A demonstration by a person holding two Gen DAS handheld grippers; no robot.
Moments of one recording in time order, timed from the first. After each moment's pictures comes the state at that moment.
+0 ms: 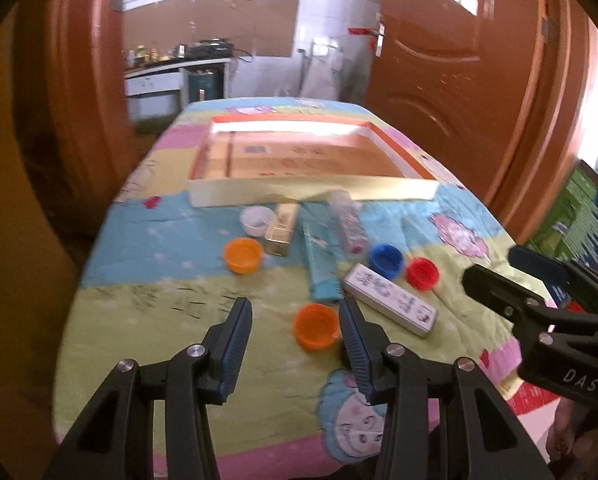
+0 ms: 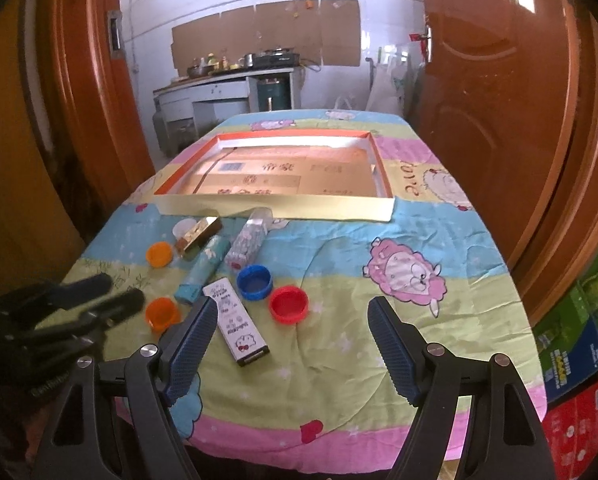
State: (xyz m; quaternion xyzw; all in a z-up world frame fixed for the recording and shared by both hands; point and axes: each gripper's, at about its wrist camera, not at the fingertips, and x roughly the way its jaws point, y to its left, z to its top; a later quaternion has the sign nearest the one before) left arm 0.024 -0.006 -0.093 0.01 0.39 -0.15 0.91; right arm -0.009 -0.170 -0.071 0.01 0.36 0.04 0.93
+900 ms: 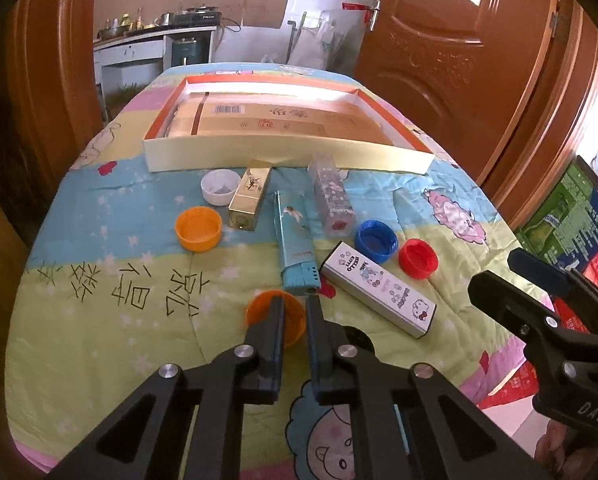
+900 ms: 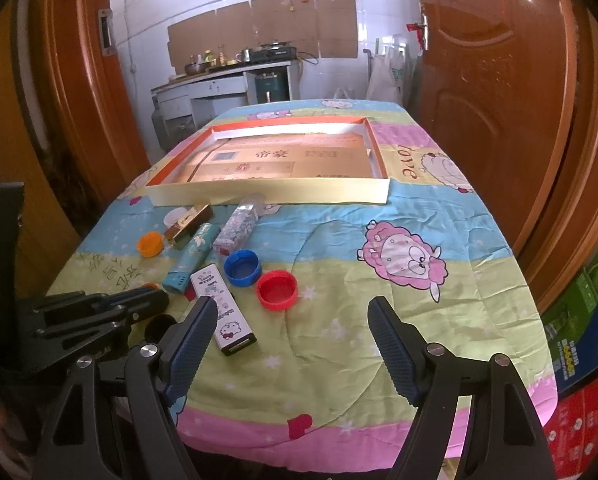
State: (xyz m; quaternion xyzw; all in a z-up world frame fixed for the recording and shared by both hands) left arm 0.048 -0.021 -0.119 -0.02 0.43 -0.17 0.88; right arm -0.008 -0.181 -0.085 0.03 0.37 0.04 0.93
